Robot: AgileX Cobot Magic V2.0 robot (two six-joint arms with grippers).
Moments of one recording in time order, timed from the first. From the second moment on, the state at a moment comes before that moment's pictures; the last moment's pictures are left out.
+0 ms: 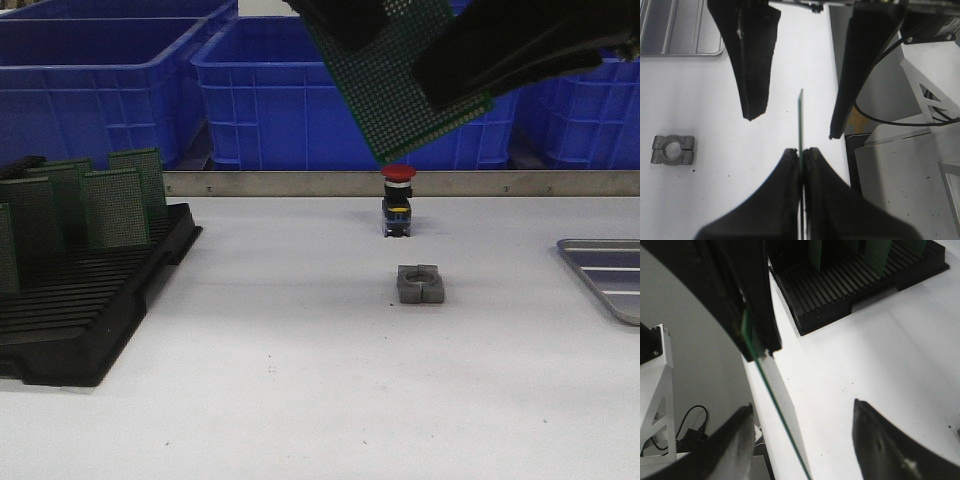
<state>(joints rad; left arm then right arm) -0.58 1.68 -1.56 -0.74 1.24 1.19 0.18 1.32 -0.87 1.11 0.97 -1.37</state>
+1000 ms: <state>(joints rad) -0.58 1.68 -1.56 -0.74 1.22 1.19 0.19 1.33 -0.87 1.12 0.94 -1.37</state>
